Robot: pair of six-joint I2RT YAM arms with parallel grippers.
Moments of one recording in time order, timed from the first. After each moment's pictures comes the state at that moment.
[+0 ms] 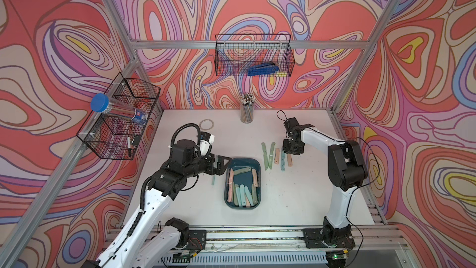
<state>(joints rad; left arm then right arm) -0.36 0.88 0.89 -0.59 0.41 -0.30 0.25 1.94 1.43 -0.81 0.09 0.43</state>
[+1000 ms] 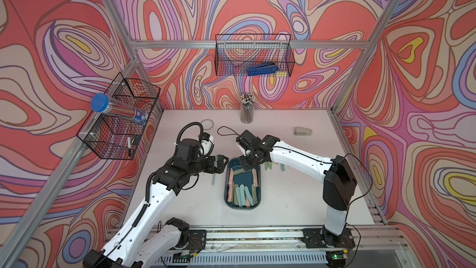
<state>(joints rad) -0.37 0.93 0.89 -0.63 0.27 -0.30 0.86 1.91 1.57 -0.87 -0.01 0.27</state>
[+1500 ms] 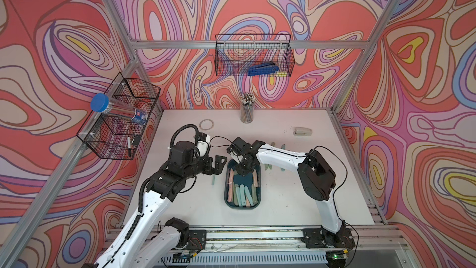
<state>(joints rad) -0.37 0.86 0.89 -0.63 0.27 -0.30 0.84 2.11 1.62 -0.79 -0.03 -0.02</state>
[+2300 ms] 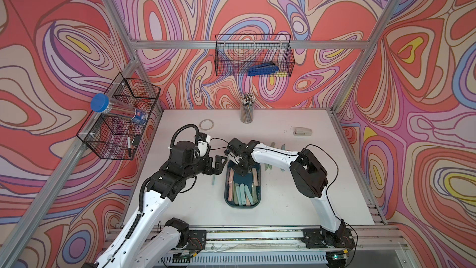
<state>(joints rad) -0.37 0.86 0.89 -0.63 0.27 -0.30 0.85 2.20 1.71 -0.85 0.02 -0.08</state>
